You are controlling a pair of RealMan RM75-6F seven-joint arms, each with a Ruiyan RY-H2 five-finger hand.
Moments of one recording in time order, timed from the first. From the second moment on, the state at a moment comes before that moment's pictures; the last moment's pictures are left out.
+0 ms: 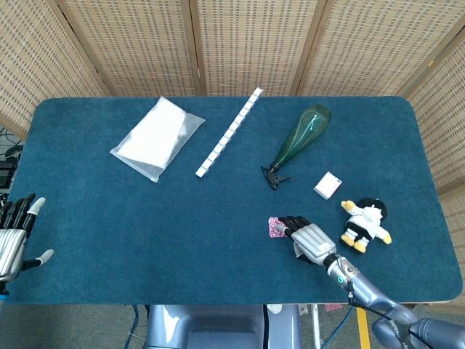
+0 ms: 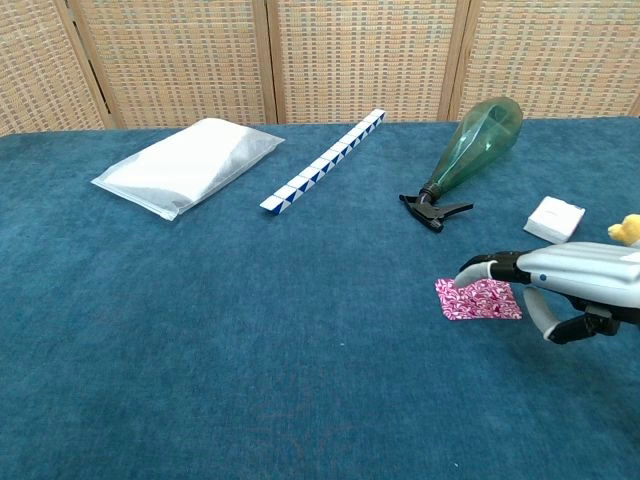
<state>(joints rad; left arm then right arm) -0.11 -1.10 -0.04 -1.64 1.45 1.43 0.14 0.57 -1.42 0.02 -1.45 -1.50 0.83 -0.01</state>
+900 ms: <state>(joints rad) -0.11 -1.10 -0.04 -1.65 1.44 1.43 0.15 0.58 -1.37 -0.09 -1.51 -1.55 0.81 0.01</state>
